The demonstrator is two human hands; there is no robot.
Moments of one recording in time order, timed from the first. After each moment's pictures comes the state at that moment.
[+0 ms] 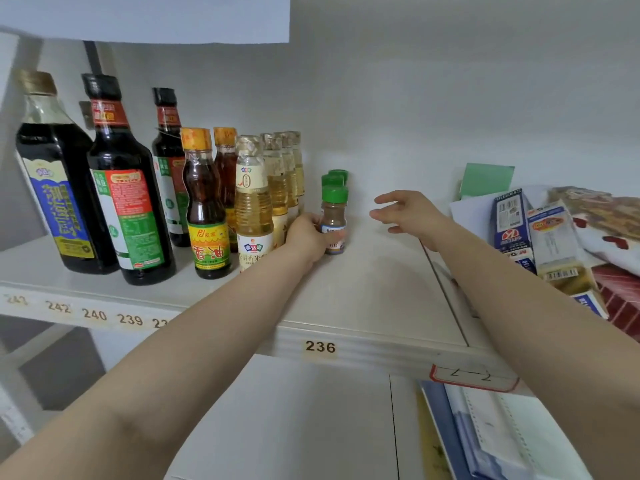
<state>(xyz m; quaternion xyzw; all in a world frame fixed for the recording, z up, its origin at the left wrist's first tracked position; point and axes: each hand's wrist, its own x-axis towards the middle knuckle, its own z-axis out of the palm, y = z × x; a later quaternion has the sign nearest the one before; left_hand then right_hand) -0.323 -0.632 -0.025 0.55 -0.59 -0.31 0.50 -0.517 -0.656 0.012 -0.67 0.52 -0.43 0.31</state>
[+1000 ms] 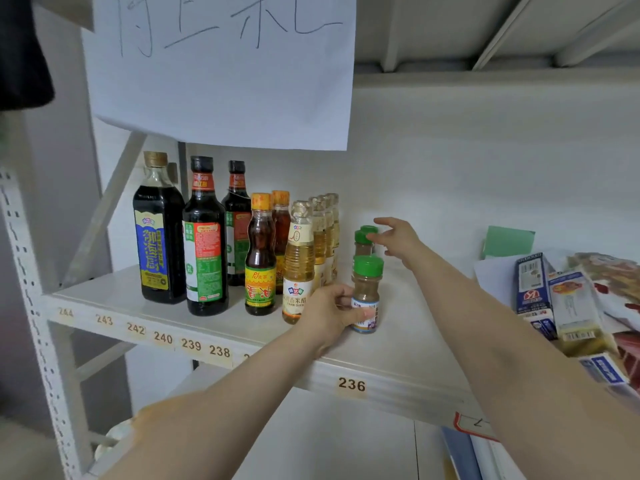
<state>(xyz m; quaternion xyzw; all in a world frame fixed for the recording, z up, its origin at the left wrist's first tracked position) -0.299 -0.550 -0.038 0.45 -0.62 -0.38 0.52 -0.450 -0.694 0.051 -0.66 0.50 -0.47 0.29</state>
